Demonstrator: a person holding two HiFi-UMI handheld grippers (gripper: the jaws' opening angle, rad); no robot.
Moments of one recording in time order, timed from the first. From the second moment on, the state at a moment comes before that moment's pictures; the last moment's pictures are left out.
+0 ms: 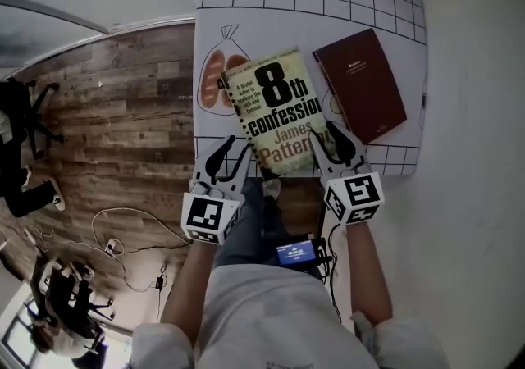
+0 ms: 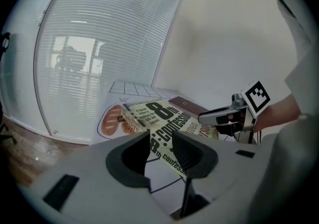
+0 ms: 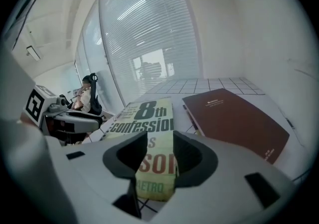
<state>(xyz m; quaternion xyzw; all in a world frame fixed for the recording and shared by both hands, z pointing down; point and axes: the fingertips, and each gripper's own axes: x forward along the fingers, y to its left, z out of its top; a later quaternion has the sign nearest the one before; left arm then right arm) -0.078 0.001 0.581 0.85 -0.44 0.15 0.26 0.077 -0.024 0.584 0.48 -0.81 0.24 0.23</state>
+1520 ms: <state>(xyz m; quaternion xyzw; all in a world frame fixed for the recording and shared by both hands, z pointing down) -0.063 -0.012 0.612 0.81 -0.43 0.17 0.36 0.060 -0.040 0.606 0.43 -0.81 0.34 0.22</state>
